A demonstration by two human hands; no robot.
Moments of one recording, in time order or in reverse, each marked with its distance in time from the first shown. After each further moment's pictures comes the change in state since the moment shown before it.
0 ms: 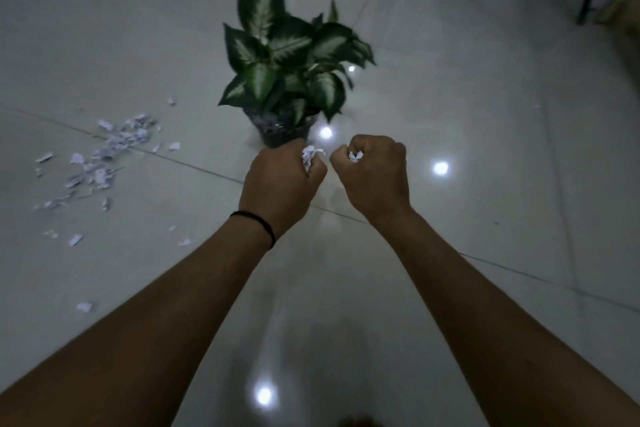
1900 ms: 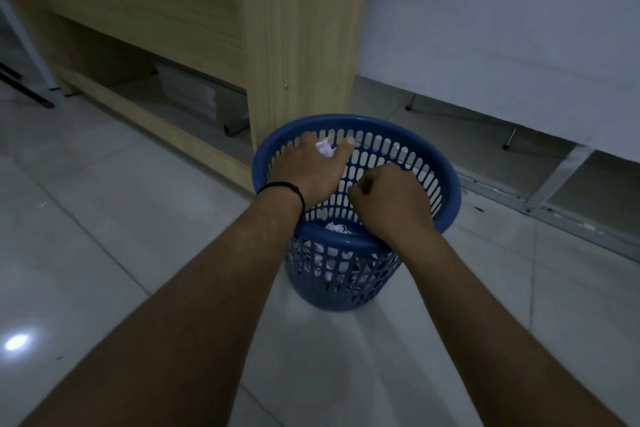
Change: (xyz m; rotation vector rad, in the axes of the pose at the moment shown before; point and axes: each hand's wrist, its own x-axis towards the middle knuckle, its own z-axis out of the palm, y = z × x) left_hand -0.148 0.688 0.158 -0.451 -0.979 0.746; right_hand -0.288 0.189 -0.569 -0.652 0.643 1.039
